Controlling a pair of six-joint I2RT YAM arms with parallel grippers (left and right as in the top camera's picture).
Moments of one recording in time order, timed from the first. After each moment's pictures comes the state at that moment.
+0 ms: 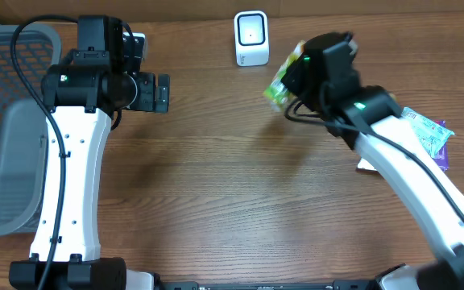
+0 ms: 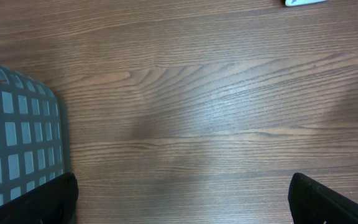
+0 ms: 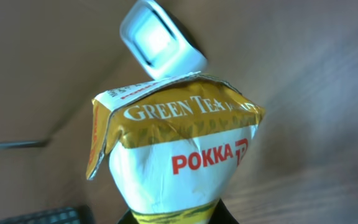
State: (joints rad) left arm -0.03 1.61 1.75 -1.20 -0.02 0.04; right arm 0.46 1.63 1.47 -0.61 0.08 1.09
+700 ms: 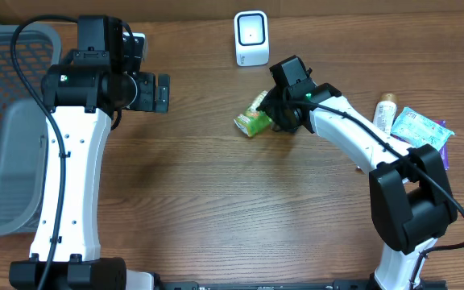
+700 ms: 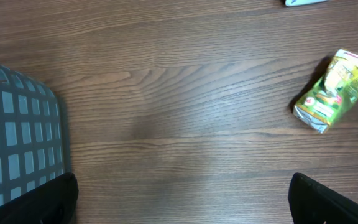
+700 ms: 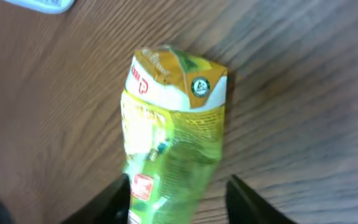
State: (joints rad) left arm -0.03 1.61 1.75 -1.20 -0.02 0.04; right arm 0.46 1.97 1.45 -0.54 -0.07 1.08
